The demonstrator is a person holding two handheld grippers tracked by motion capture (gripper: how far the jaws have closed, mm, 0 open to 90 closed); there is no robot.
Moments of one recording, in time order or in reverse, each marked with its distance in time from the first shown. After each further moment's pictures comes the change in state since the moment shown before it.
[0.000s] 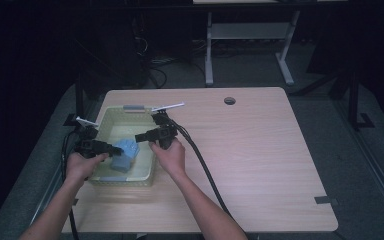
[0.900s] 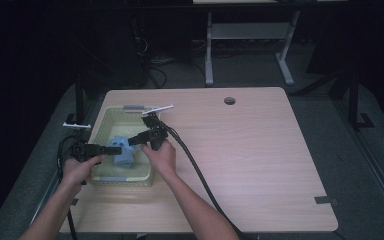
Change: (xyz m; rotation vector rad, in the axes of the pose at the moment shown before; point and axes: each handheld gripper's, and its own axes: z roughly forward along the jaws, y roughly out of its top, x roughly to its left) left arm 0.009 -0.017 -0.008 -0.090 -0.298 0.016; right arm 0.001 0.002 0.035 0.064 0.004 0.028
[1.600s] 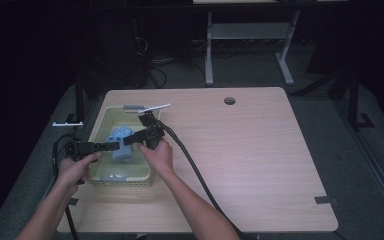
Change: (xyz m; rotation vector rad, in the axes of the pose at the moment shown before) left arm -0.004 -0.001 -0.017 -0.098 -0.172 0.041; right arm 0.010 0.004 0.002 -0.014 0.065 -0.028
